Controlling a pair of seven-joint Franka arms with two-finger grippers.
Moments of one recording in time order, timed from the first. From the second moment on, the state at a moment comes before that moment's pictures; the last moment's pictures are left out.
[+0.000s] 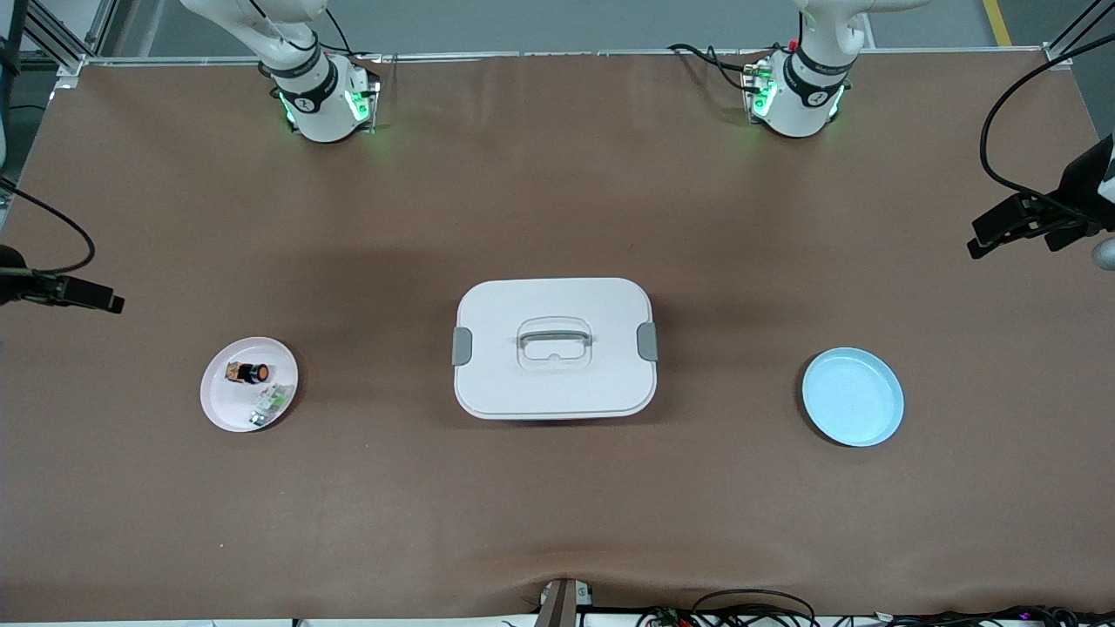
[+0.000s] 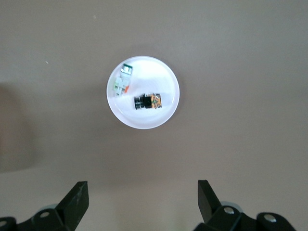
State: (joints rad) left arm 0.04 0.01 -0.05 -1.57 -0.01 1.62 -0.10; right arm -0.09 0.28 -0.07 -1.45 0.03 1.57 -0.03
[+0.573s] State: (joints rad) left arm 0.05 0.03 -0.04 -1.57 -0.01 1.62 -0.10; right arm -0.09 0.38 -0.07 -1.57 0.06 1.83 -0.03
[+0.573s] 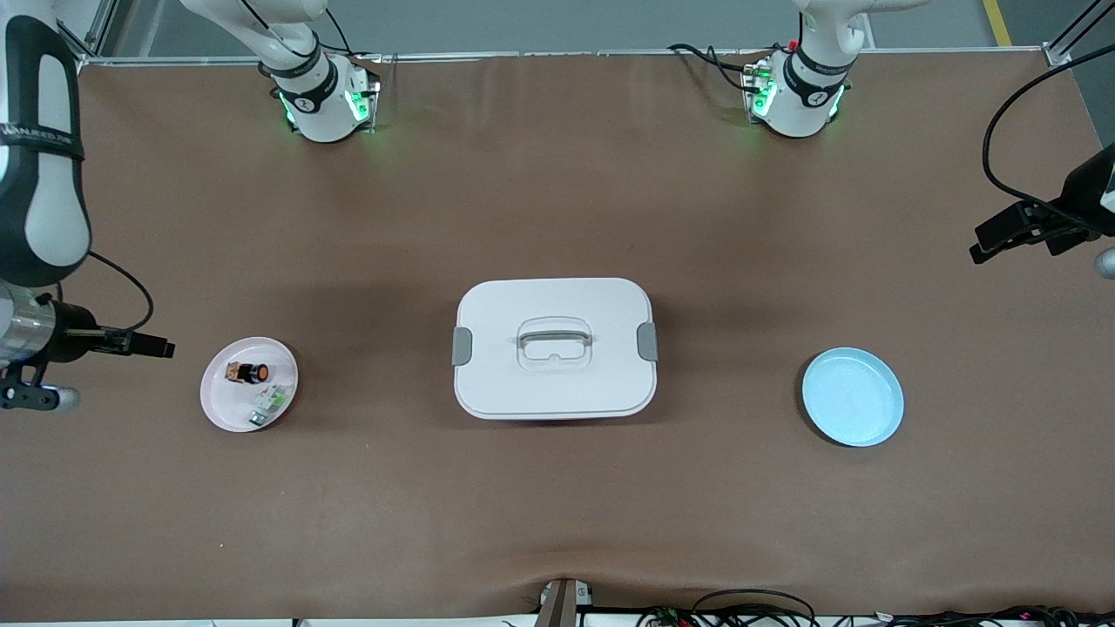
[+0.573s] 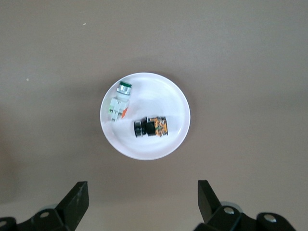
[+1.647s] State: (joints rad) left arm 0.05 0.03 -0.04 -1.57 -0.01 1.62 -0.10; right arm -0.06 0.41 -0.06 -1.99 0.08 2.37 -0.09
